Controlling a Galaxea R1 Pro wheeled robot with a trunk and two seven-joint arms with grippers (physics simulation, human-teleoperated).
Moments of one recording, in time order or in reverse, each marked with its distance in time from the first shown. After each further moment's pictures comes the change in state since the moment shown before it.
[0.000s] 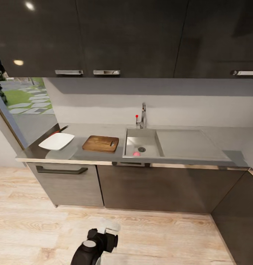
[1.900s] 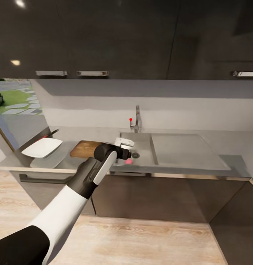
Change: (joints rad) left arm -0.929 0.000 -0.157 0.353 0.495 0.149 0.174; right arm 0.000 -0.001 0.001 0.012 -0.002 0.037 -0.005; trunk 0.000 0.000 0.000
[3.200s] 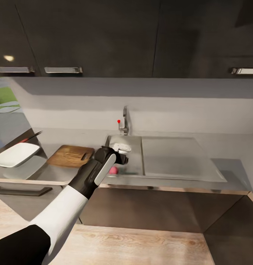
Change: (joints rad) left arm 0.000 0.002 0.016 0.112 0.001 -0.002 0.007; right arm 0.061 -0.003 0.000 0.000 -0.206 0.343 0.125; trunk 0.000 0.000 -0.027
